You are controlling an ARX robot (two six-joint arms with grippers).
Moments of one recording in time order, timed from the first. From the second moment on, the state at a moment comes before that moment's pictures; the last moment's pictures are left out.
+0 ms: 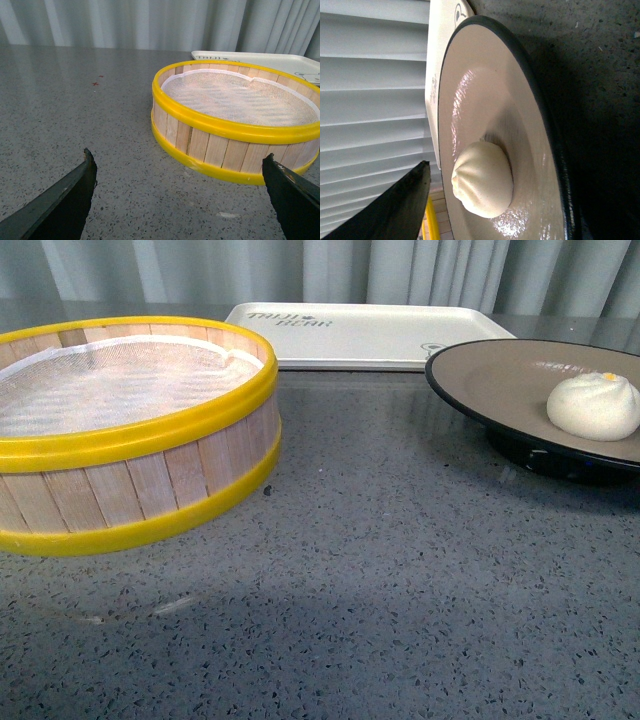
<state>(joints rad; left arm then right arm) 0.00 0.00 0.03 0.00 0.00 0.00 -0.21 1.43 0.63 0.40 -0.59 1.20</state>
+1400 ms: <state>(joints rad) 0.00 0.00 0.03 0.00 0.00 0.00 -0.12 1.69 1.10 0.42 -0.47 1.13</state>
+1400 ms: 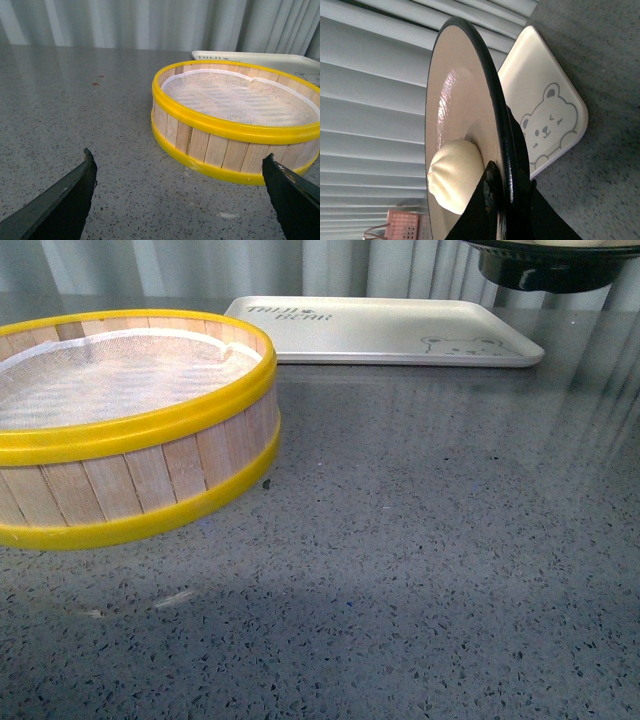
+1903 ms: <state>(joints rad) 0.00 0.00 0.03 0.00 0.00 0.00 -0.03 2.03 1.49 0.31 -0.41 1.14</state>
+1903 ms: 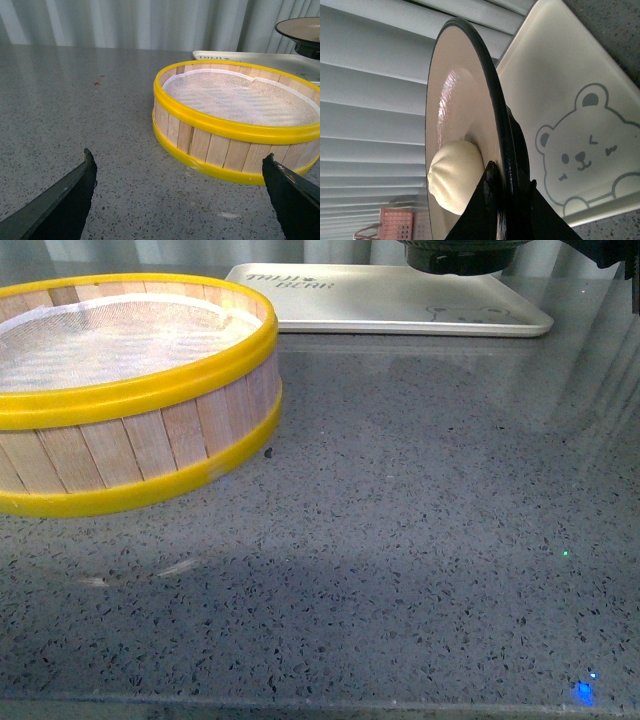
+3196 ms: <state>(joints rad) 0.00 0.00 0.03 0.00 0.00 0.00 -0.03 2.20 1.64 0.25 -0.41 1.19</state>
